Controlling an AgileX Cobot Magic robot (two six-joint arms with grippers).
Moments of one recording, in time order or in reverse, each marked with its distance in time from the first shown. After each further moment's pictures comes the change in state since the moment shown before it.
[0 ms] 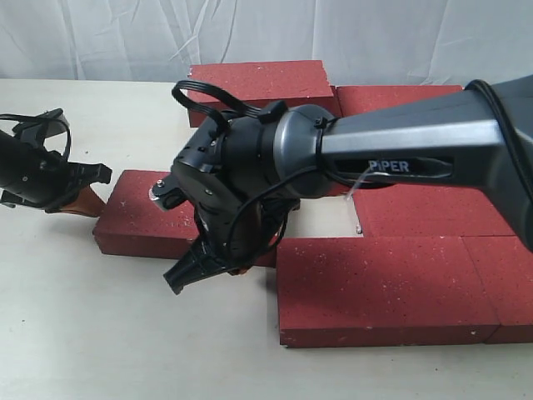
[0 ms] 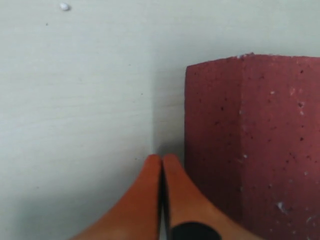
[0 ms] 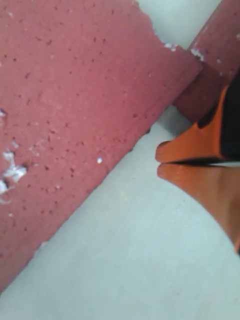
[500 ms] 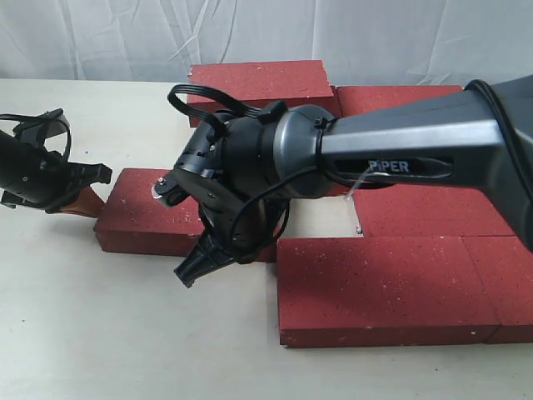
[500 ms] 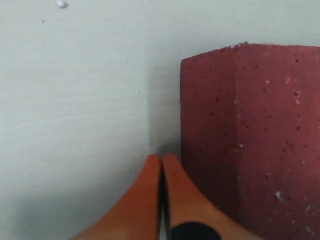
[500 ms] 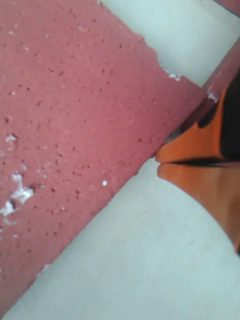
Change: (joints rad) left arm 0.000 0.000 0.000 0.000 0.006 0.000; right arm 0.000 0.000 0.000 -0.111 -0.001 -0.004
